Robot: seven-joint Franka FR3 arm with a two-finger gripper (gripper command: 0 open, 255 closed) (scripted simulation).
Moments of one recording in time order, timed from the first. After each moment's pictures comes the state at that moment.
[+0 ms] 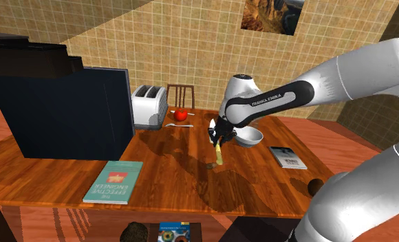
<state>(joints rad) -0.18 -0.34 0.06 -2.55 -0.03 2.39 0.59</state>
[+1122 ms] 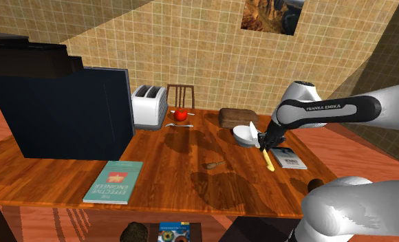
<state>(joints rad) -0.40 -0.76 -0.26 -2.84 -0.17 2.27 0.18</state>
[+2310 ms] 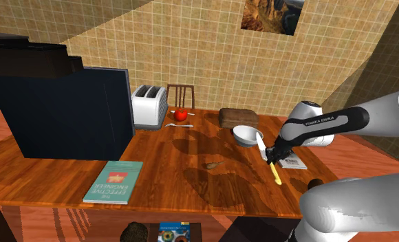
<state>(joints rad) -0.48 -0.65 -0.42 -2.95 -0.27 2.49 0.04</state>
